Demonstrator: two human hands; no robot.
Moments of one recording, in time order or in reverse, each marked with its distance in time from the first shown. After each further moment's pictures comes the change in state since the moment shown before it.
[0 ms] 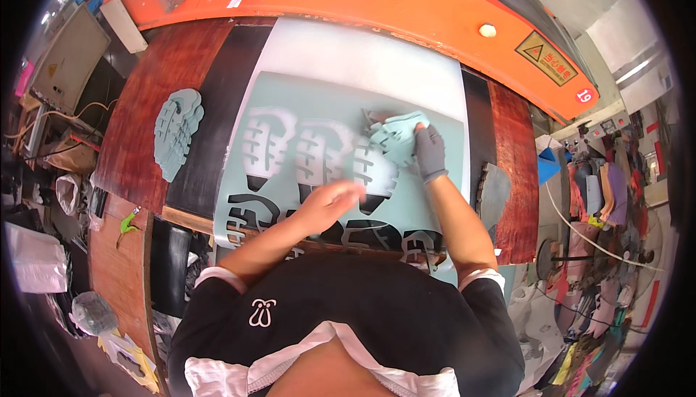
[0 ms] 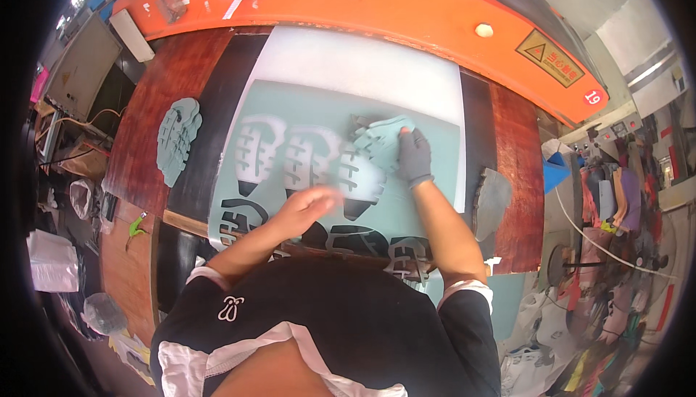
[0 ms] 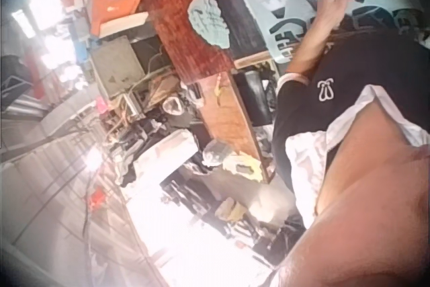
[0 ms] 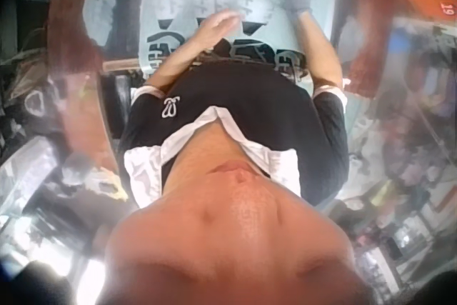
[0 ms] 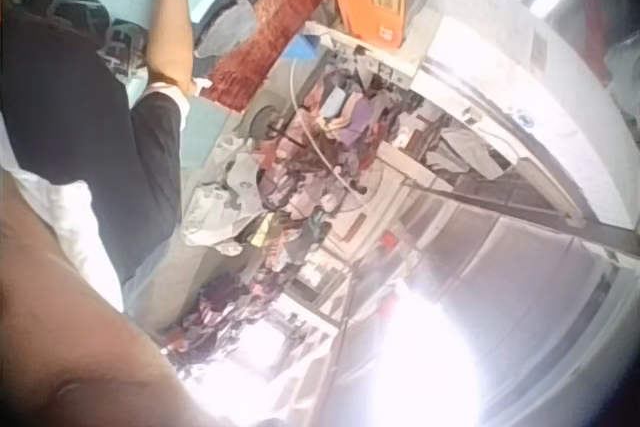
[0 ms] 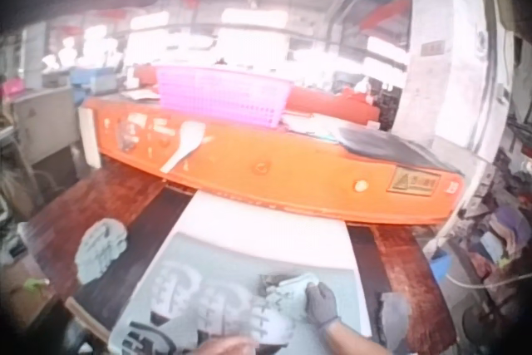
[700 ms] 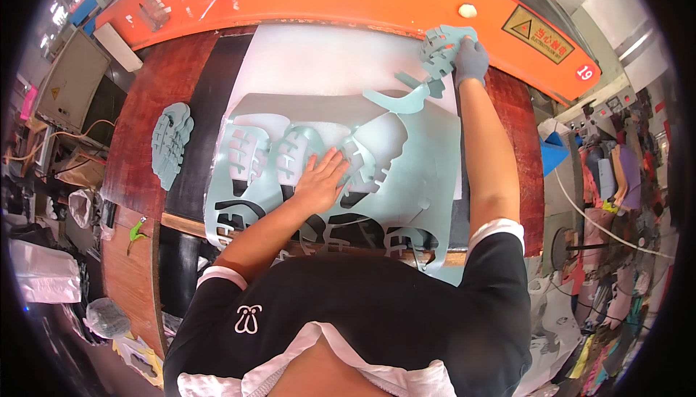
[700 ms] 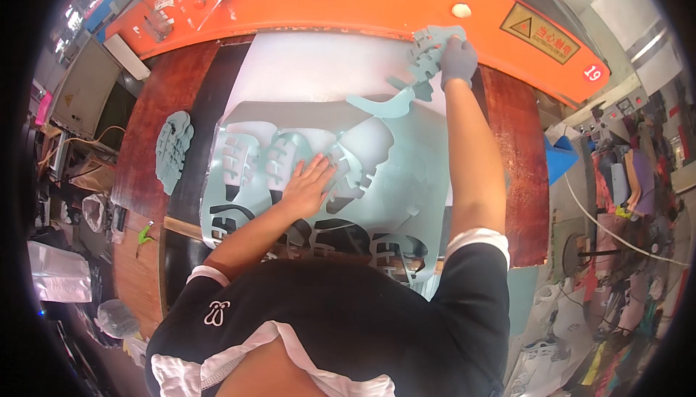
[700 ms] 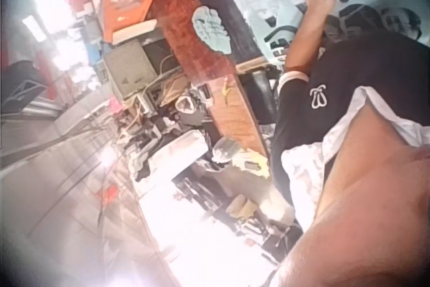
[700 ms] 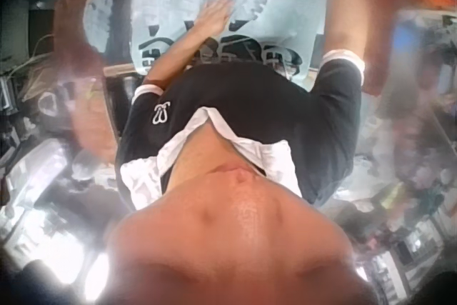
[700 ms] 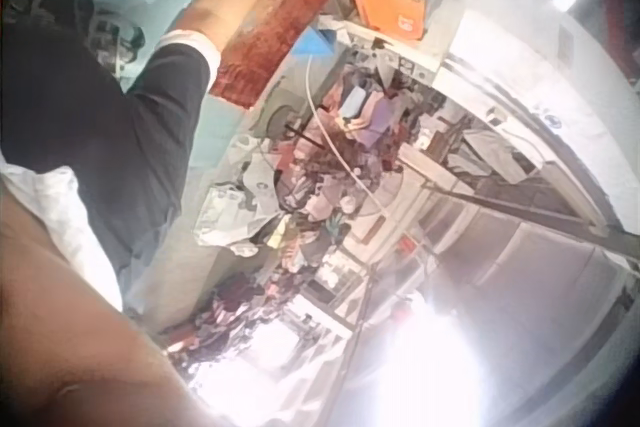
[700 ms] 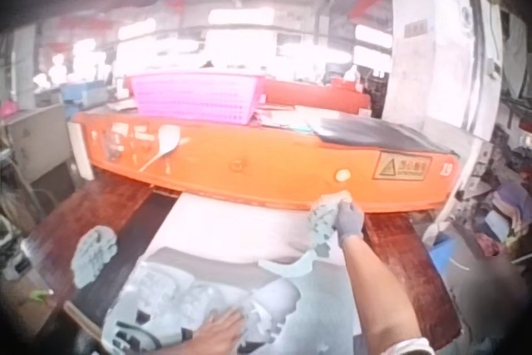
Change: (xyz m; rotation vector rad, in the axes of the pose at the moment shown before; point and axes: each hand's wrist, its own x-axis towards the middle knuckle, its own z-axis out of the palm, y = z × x) left_hand 0.062 -0.056 0.023 1.267 0.212 0.274; right_hand 0.162 -0.100 -0.081 -0.113 0.506 -0.197
